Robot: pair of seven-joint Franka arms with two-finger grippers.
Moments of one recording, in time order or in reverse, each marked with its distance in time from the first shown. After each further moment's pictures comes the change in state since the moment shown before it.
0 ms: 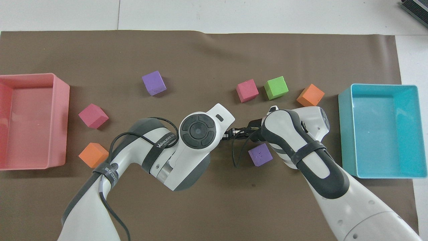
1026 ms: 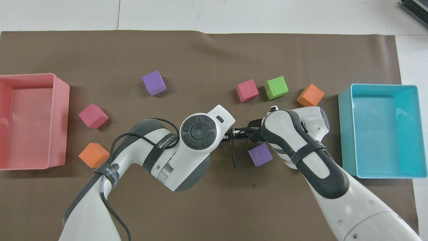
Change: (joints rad) left arm -0.003 0.000 0.000 -0.006 0.000 0.000 0.009; right arm 0.000 0.000 0.000 0.000 0.000 0.000 0.000
